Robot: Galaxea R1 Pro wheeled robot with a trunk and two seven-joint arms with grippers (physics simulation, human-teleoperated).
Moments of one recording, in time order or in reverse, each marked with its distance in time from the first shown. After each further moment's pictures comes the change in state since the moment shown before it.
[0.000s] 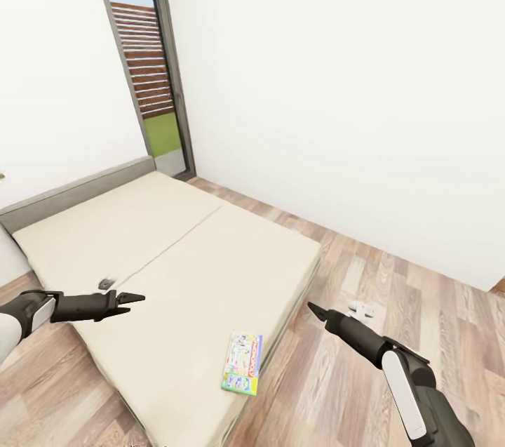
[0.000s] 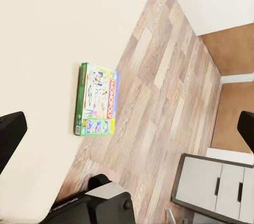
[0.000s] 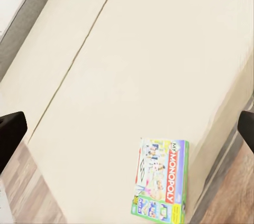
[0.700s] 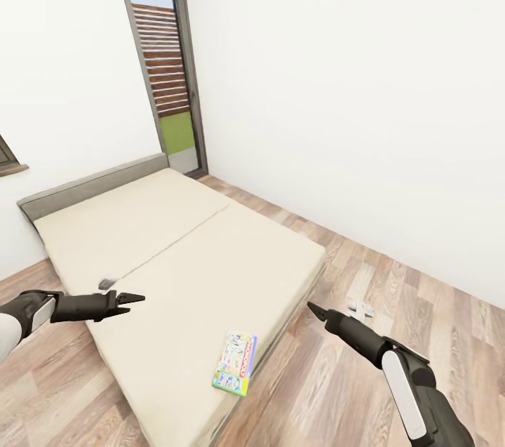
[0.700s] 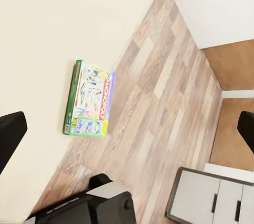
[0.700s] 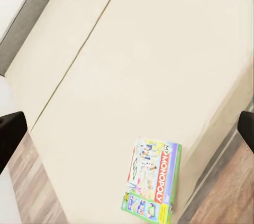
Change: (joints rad) left arm 0.000 0.000 0.000 0.000 -0.002 0.000 0.003; right arm 0.000 0.000 0.000 -0.001 0.000 0.000 0.003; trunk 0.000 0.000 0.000
